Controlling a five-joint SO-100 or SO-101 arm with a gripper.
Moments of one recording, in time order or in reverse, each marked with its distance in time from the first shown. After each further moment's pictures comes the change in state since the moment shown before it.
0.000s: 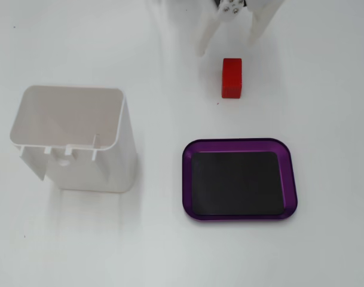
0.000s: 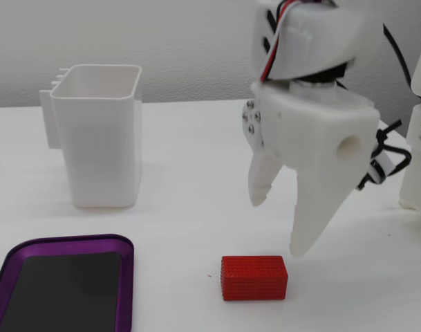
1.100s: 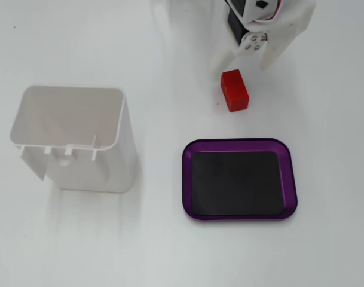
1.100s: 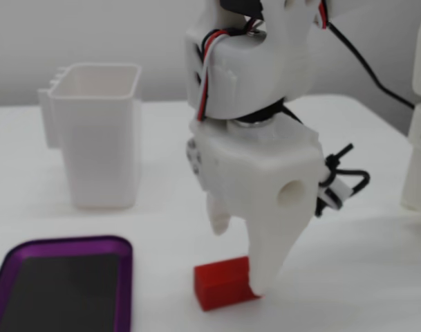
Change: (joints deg) arm -0.3 -24.4 -22.4 3.9 -1.3
